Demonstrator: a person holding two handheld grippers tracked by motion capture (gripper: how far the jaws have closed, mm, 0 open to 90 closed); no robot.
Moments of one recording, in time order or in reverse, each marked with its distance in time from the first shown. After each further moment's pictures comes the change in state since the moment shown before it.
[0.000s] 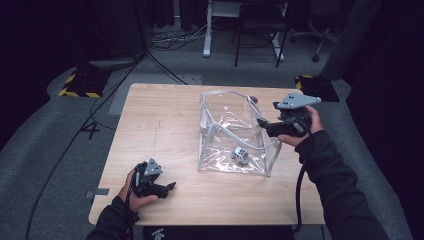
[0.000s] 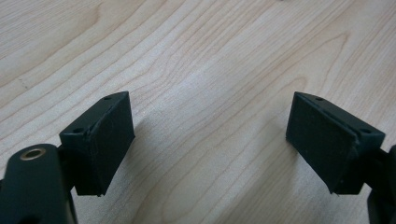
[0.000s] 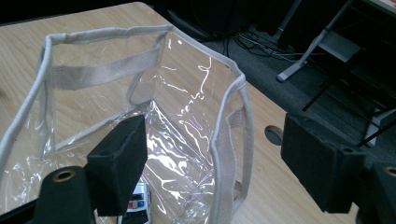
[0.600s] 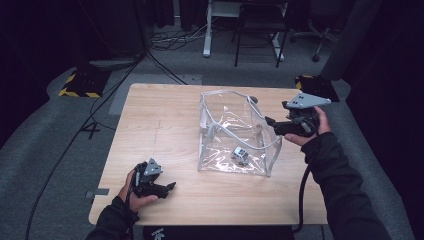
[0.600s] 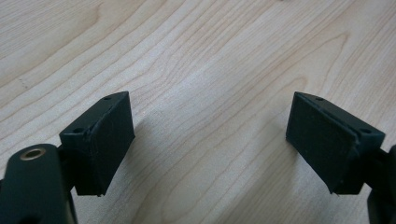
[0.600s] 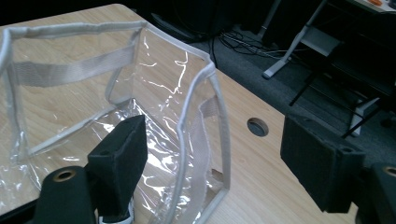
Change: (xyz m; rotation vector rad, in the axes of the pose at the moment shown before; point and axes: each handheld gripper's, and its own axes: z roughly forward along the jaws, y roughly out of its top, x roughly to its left) left arm 0.000 0.000 0.000 0.000 0.002 -0.002; right arm -0.015 -0.014 -0.008 -0.005 -0.058 0.039
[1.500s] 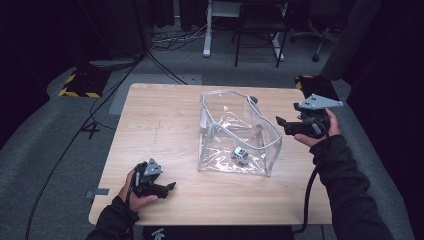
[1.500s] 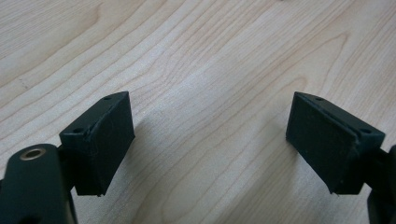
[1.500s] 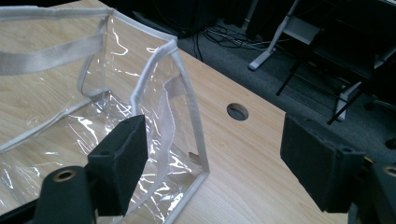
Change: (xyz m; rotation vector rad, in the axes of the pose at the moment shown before) left arm 0.000 0.000 0.000 0.000 -0.001 0.000; right arm -0.021 -0.022 -0.006 0.006 -0.050 0.058
